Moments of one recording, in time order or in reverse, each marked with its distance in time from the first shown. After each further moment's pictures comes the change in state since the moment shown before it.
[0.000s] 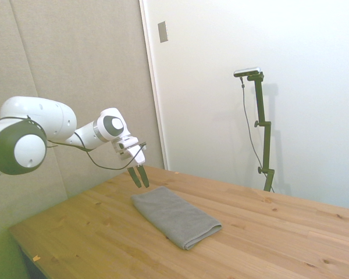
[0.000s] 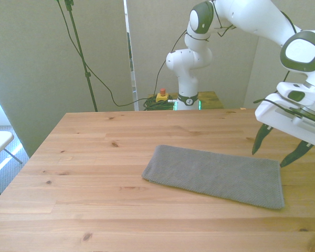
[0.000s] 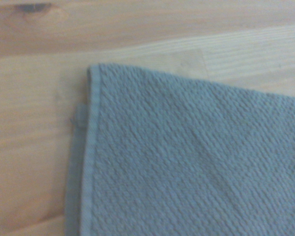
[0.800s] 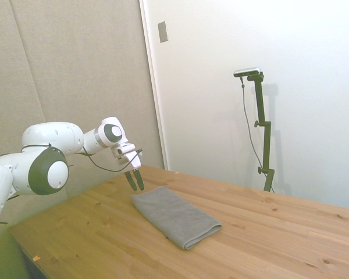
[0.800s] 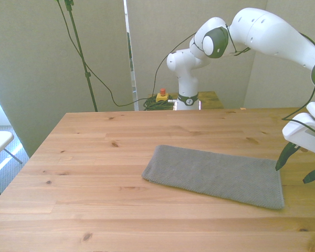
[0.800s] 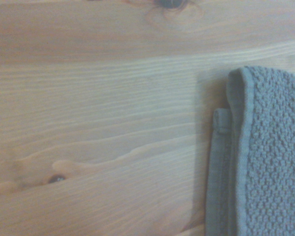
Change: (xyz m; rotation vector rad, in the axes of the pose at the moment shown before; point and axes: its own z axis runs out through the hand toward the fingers) arm -0.056 -0.055 0.017 -0.048 -0.009 -0.022
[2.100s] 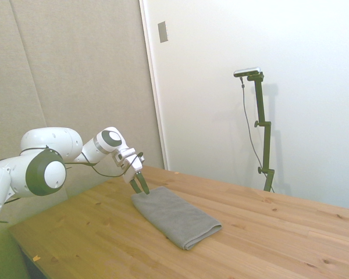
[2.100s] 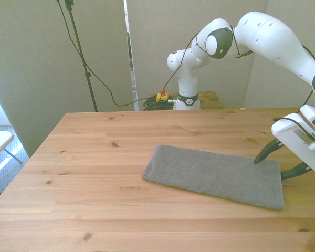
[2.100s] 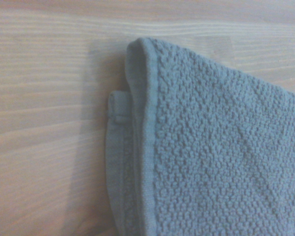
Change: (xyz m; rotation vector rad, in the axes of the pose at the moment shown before) arm 0.006 0.015 0.034 -0.197 0.203 0.007
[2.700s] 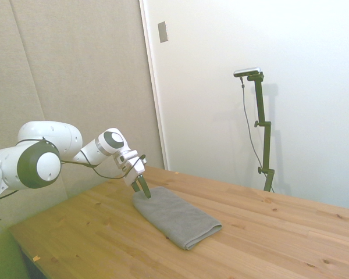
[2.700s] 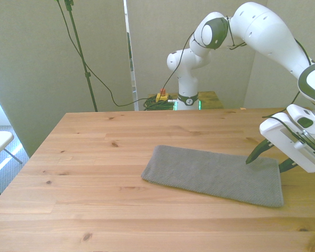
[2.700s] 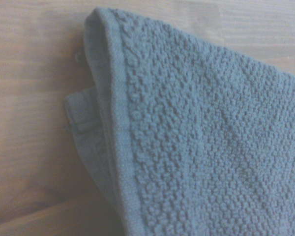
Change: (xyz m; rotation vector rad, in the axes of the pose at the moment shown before) arm 0.008 0.023 0.021 0.006 -0.027 -0.028
